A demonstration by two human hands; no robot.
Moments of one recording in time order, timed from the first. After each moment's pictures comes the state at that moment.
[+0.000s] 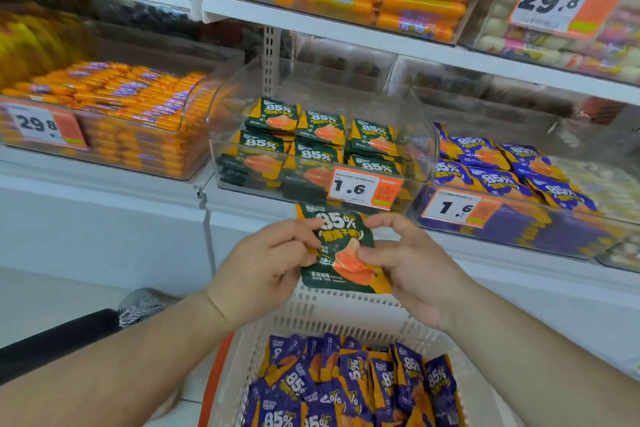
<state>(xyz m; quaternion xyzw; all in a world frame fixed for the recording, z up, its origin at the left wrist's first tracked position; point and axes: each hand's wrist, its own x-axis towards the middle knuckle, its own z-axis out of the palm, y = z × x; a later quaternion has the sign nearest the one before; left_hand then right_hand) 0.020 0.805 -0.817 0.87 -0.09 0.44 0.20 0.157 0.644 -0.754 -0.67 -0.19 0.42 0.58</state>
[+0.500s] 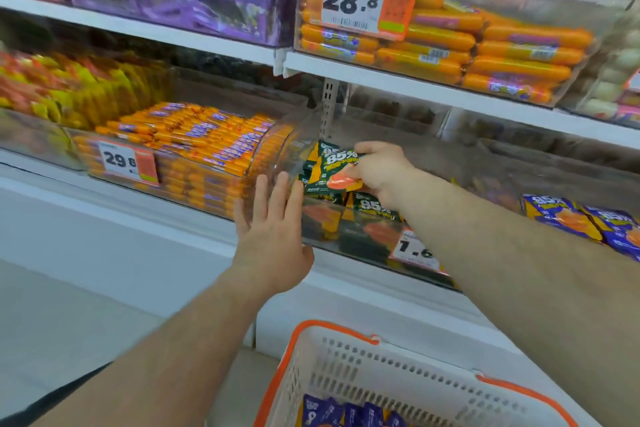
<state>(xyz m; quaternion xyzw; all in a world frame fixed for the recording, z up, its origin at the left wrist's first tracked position) 0.032 0.888 -0.779 0.89 0.41 0.17 0.06 0.211 0.873 -0.698 -0.77 -0.30 0.24 0.50</state>
